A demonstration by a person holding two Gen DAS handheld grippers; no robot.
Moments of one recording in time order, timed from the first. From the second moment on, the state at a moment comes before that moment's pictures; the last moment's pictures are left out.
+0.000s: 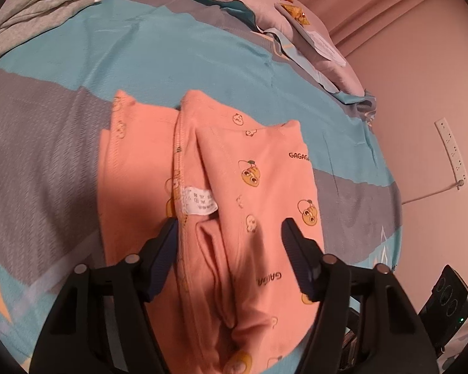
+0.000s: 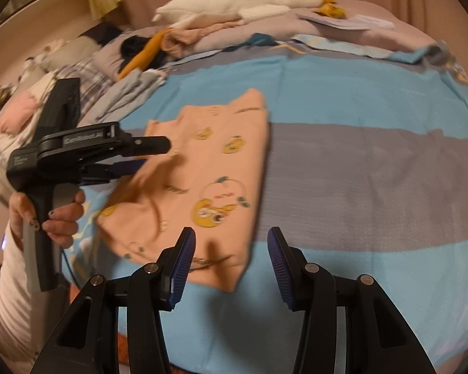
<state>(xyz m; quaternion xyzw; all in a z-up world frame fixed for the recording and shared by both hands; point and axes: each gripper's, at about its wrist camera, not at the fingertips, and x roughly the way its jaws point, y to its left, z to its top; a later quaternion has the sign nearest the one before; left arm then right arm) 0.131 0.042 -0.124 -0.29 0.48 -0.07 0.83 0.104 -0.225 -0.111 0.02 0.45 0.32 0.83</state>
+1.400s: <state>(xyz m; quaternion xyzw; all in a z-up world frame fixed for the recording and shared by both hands) 0.068 0.069 -0.105 -0.21 0.48 0.01 0.85 0.123 -0.197 -0.118 0.00 0.48 0.30 0.83</state>
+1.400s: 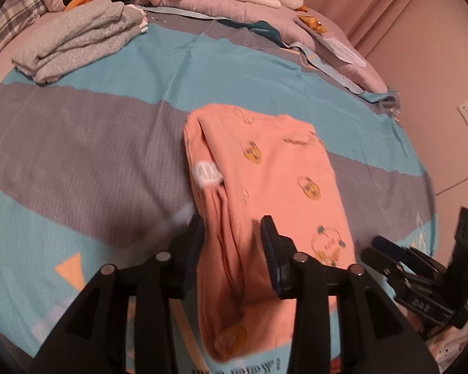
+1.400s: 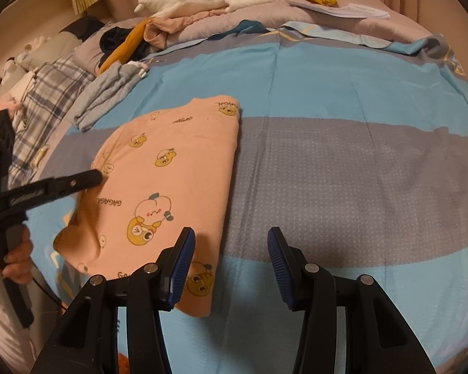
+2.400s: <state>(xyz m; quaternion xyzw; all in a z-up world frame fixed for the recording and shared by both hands) 0.032 0.047 -0.118 -0.20 0.50 0.01 0.84 0.111 -0.191 -0.128 -0.05 0.49 0.31 0.81</state>
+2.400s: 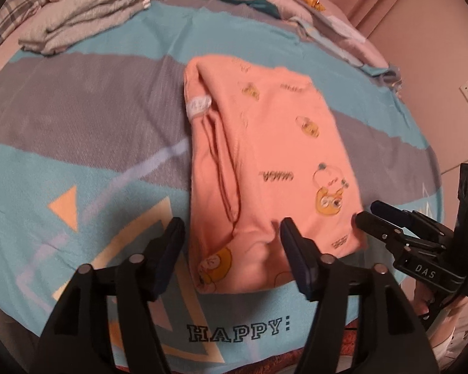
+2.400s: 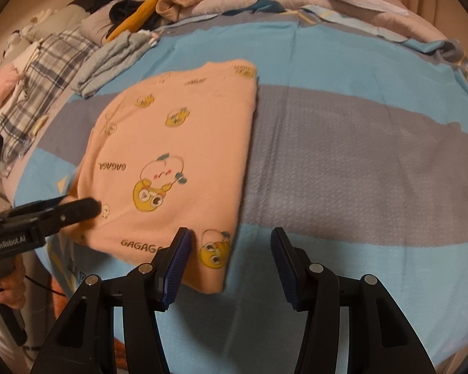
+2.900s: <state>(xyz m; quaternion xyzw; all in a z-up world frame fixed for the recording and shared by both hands) 0.066 0.073 -0.126 -0.25 0.48 0.02 0.84 0.144 -0.170 -0.121 0.01 0.48 0.35 0.80</state>
